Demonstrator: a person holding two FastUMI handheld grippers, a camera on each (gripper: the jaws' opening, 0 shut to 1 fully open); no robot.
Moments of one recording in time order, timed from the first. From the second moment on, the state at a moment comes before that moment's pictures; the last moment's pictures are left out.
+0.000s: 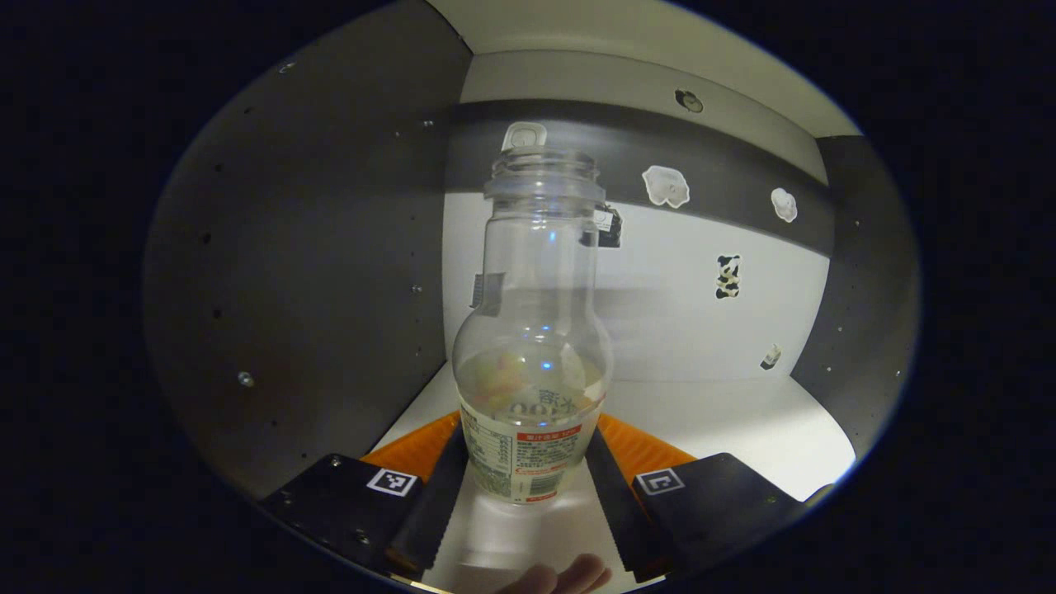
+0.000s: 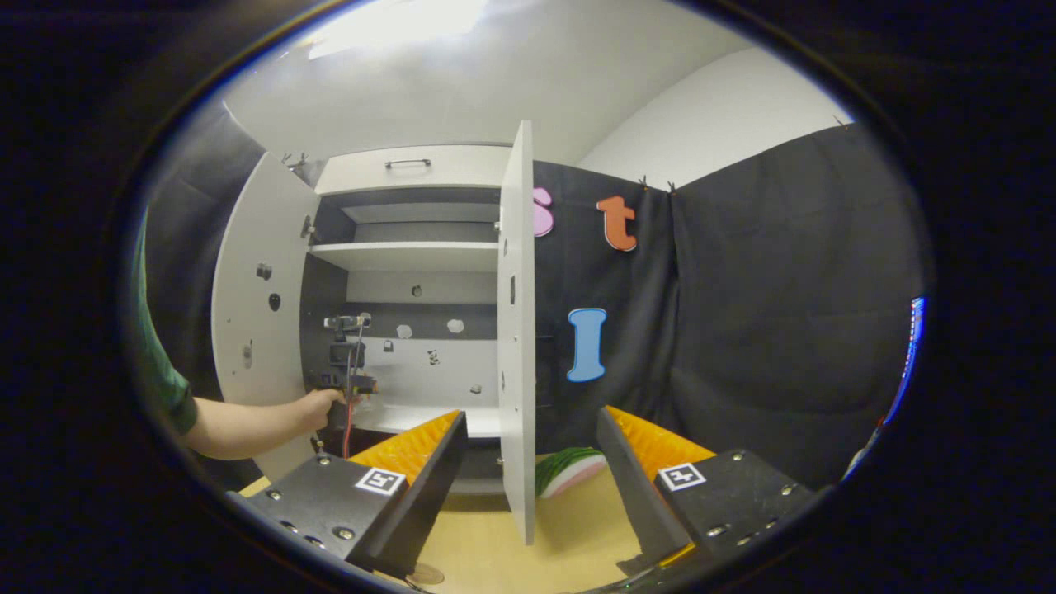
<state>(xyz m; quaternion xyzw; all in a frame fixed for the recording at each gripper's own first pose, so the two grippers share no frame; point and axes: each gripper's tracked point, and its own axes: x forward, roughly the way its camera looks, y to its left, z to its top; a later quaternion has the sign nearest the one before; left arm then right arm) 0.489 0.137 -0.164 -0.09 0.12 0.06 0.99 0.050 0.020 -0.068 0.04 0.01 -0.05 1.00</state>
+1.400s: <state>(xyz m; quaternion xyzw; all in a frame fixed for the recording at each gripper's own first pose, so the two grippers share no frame) 0.143 -0.077 -0.223 -0.03 0.01 -0.11 0.99 -0.079 -0.080 -0.127 0.10 0.04 -0.04 0.99</state>
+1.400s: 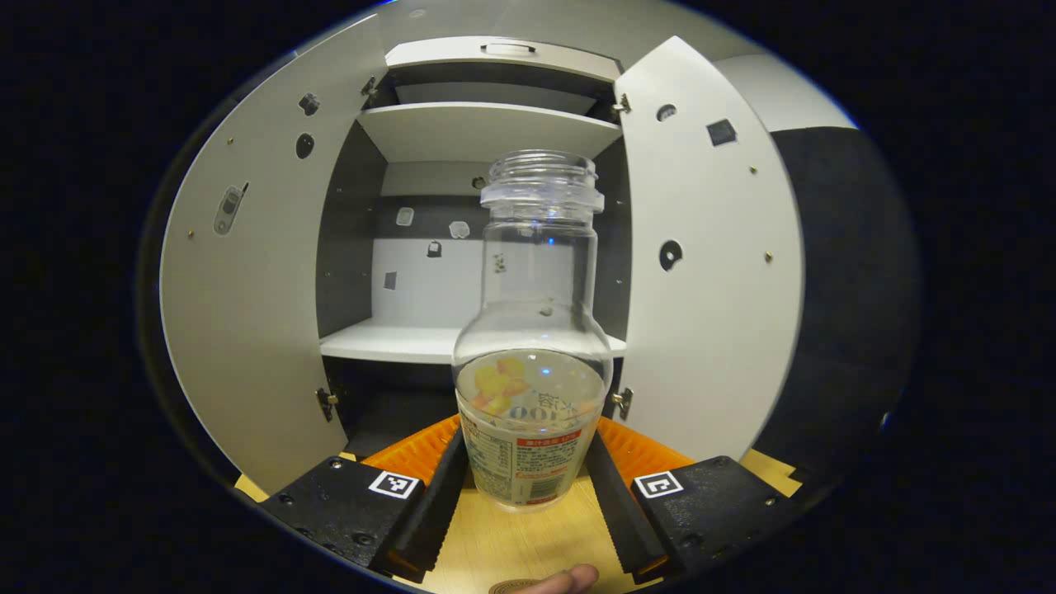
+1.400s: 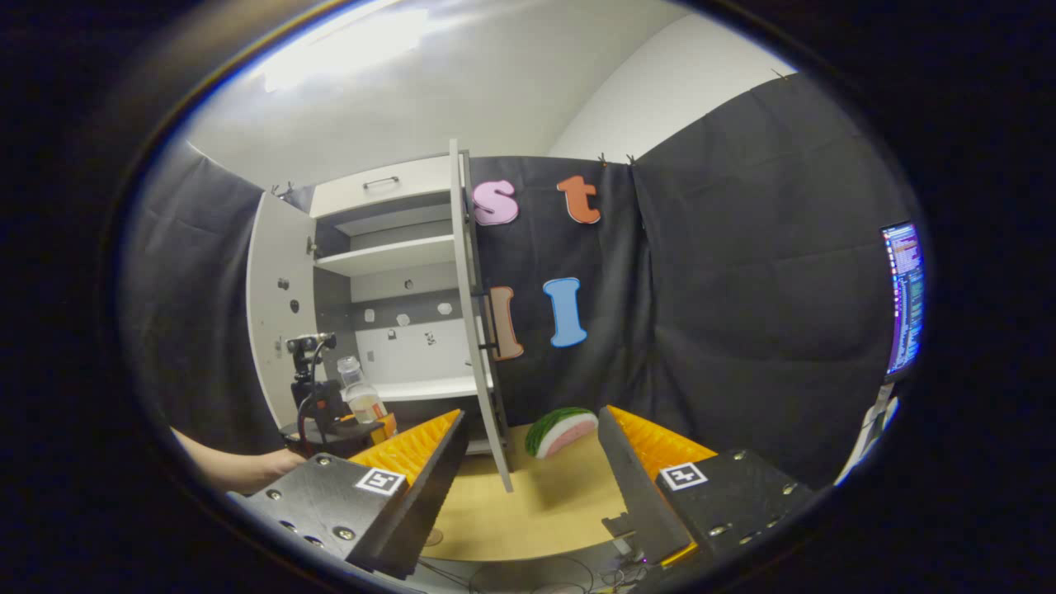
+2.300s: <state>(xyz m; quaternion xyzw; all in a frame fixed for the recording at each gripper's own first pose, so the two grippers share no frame) 0.081 -0.069 -0.452 -0.03 0.10 -0.11 0.99 -0.039 0.030 -0.154 0.15 0.08 0.15 0.97</state>
